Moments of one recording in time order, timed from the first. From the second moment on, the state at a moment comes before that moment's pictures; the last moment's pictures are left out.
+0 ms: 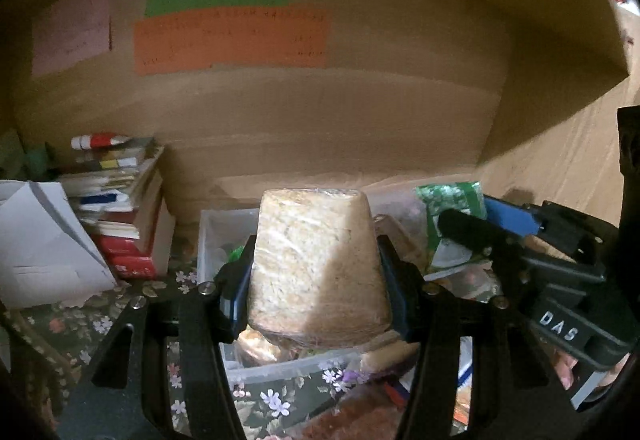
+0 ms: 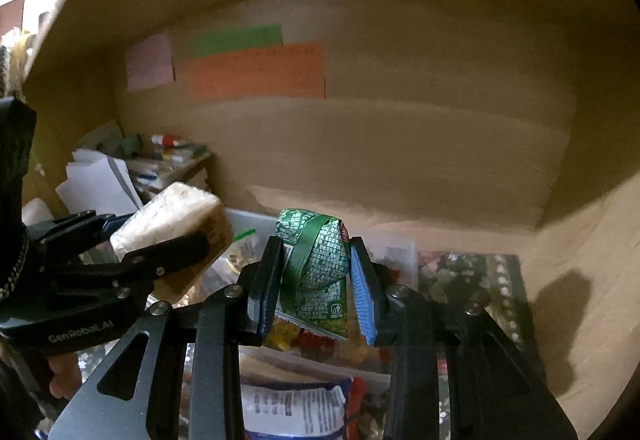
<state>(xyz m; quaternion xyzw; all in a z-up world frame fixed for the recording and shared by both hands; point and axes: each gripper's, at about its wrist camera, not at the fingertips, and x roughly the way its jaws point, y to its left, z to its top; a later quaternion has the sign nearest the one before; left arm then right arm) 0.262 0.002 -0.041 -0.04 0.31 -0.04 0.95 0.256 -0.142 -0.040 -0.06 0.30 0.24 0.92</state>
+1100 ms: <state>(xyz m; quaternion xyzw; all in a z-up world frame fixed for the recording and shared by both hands) 0.240 0.014 -0.037 -0.04 0.31 -0.04 0.95 0.241 -0.156 -0.040 -0.06 0.32 0.23 0.92</state>
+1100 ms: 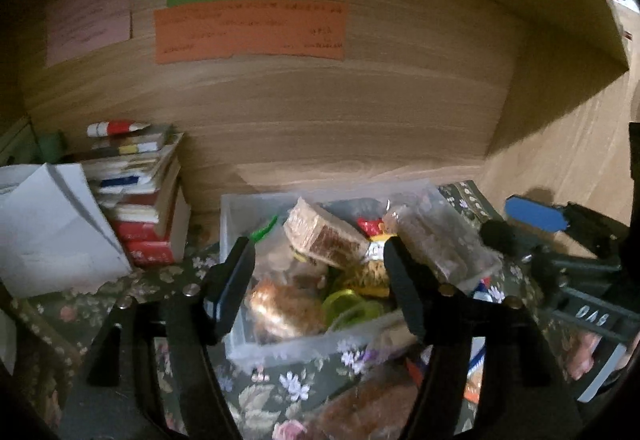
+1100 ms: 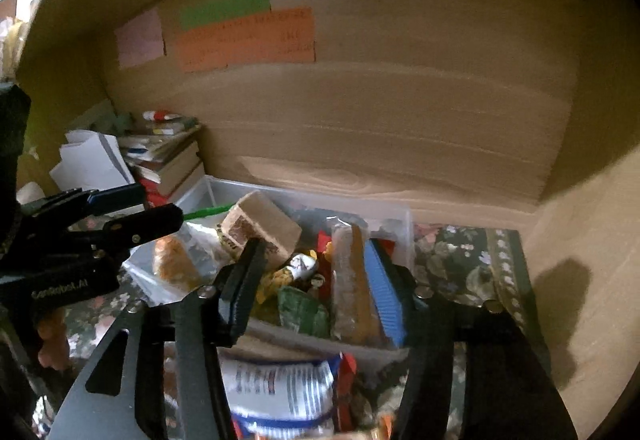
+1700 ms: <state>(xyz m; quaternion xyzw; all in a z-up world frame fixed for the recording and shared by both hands) 0.192 -0.007 -0.096 -0.03 0.39 -0.06 0.92 0.175 -0.212 -0.075 -0.02 0.36 0.20 0.91</state>
